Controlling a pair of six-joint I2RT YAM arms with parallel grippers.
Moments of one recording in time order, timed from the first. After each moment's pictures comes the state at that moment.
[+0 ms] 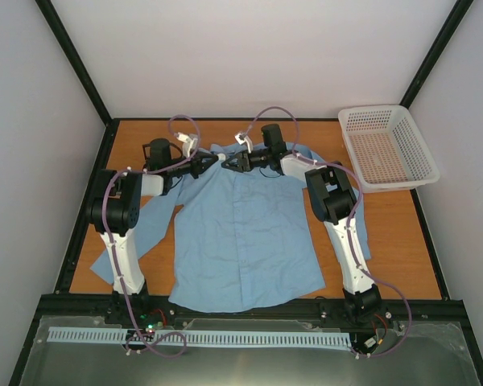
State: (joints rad) left arm -0.12 2.03 1.06 0.66 0.99 -0.16; right arm 0.43 2.47 1.83 0.08 -1.10 0.23
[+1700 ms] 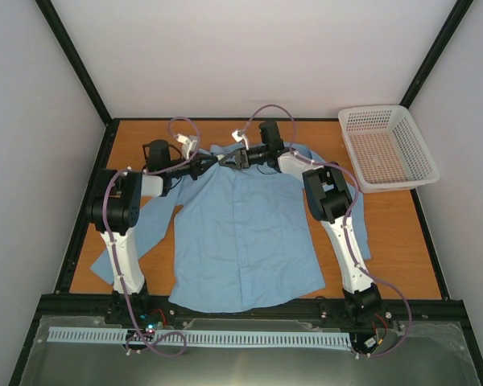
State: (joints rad) left arm -0.11 2.04 1.05 0.69 1.02 -0.14; right arm 0.43 2.54 1.94 0.08 -1.19 0.30
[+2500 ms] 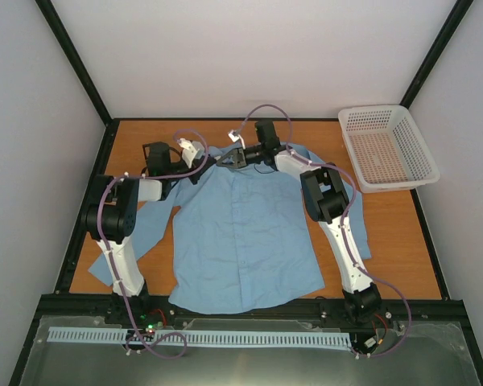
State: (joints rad) left arm -0.13 1.94 0.97 0.63 0.89 0.18; right arm 0.45 2.57 2.02 0.01 -1.24 0.35
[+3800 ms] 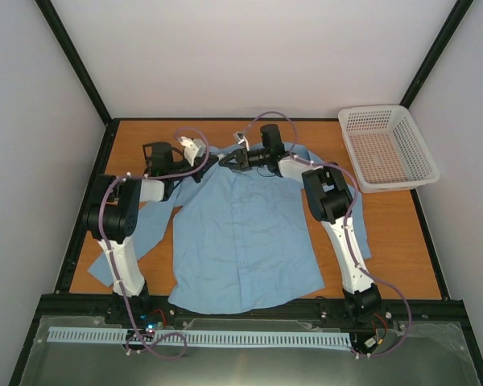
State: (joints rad) left arm -0.16 1.93 0.96 0.67 0.83 0.16; right arm 0.43 2.53 1.86 0.25 -1.21 0.61
